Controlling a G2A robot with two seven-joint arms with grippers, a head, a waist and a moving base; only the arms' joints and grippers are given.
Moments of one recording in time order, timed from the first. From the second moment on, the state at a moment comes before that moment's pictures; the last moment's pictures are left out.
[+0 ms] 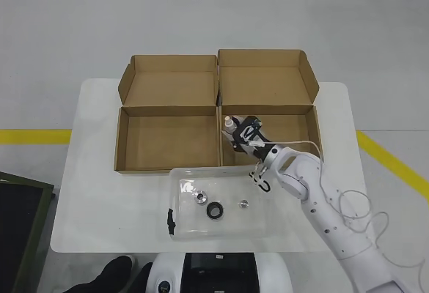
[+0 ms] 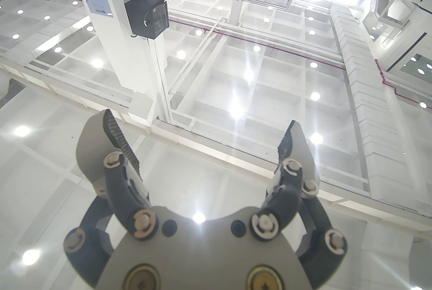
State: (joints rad) left arm -0.37 -0.34 -0.25 -1.16 3.07 0.41 0.06; right arm -0.97 -1.25 1.02 -1.45 -1.30 -0.39 0.12
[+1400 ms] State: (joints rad) left arm -0.37 -0.34 -0.25 -1.16 3.07 0.41 0.06; right arm -1.10 -1.20 1.20 -1.78 -1.35 -0.62 0.22
